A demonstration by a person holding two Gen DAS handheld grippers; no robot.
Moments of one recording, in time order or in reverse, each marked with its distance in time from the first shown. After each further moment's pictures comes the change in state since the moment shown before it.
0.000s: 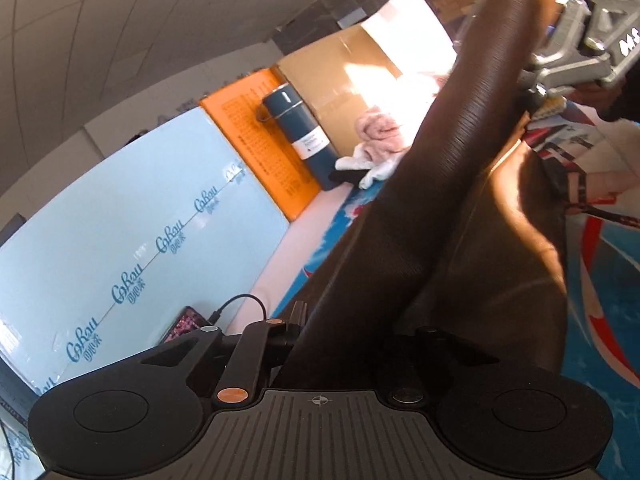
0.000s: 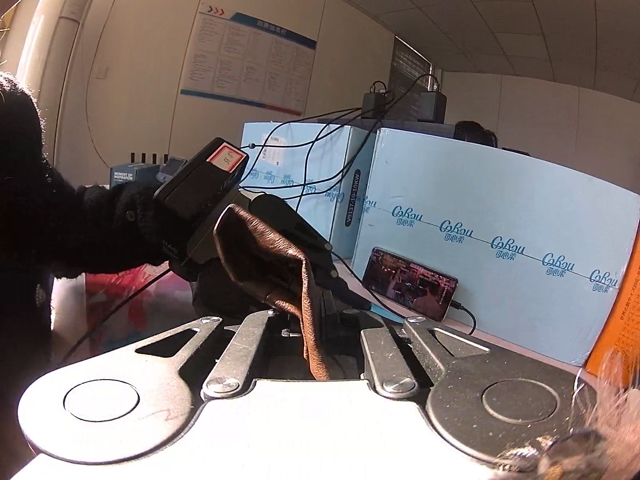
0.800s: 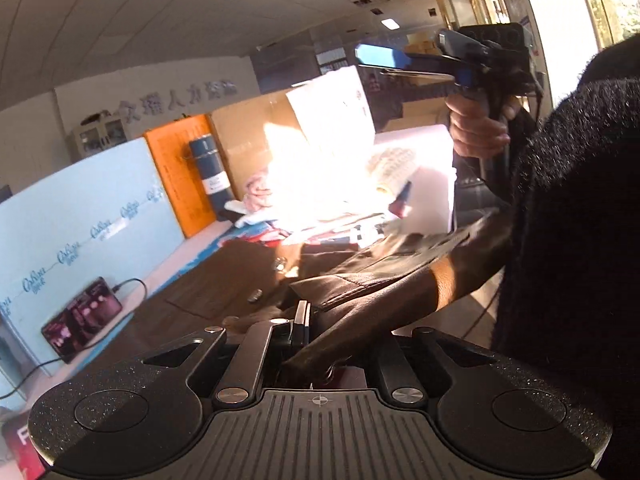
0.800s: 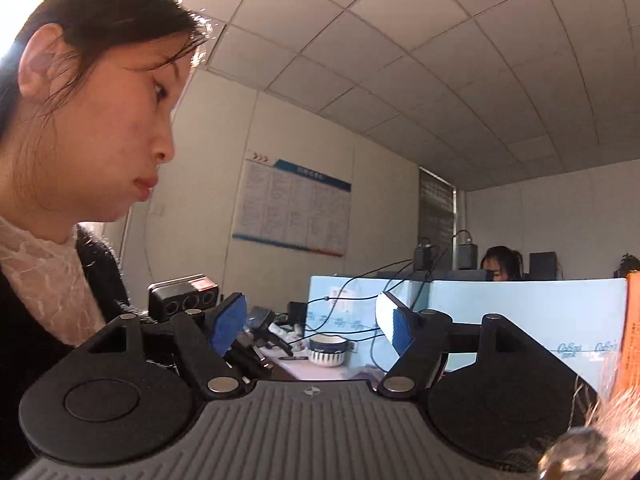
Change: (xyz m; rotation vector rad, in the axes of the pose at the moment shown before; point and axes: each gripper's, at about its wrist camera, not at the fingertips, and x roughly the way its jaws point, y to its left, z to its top) left arm -0.160 -0.101 0.014 -0.248 -0.078 -0.282; right arm -0.173 0.077 0.001 0.081 -0.423 0.044
